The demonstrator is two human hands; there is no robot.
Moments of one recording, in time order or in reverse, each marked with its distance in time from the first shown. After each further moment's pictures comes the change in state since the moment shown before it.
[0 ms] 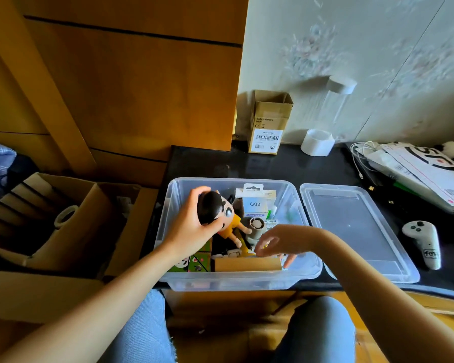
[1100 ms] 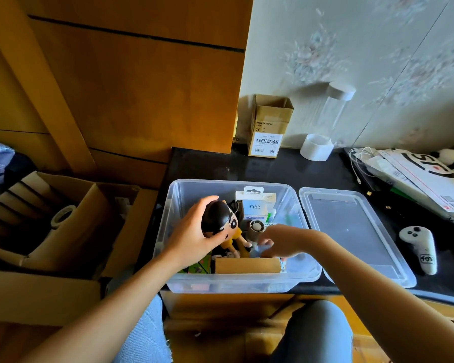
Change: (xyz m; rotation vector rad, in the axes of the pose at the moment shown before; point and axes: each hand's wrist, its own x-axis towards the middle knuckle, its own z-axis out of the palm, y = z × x) left_hand -0.008 -0.010 0.004 0.117 -0.042 0.064; right_hand 0.014 -0.004 0.002 -0.428 0.116 -0.092
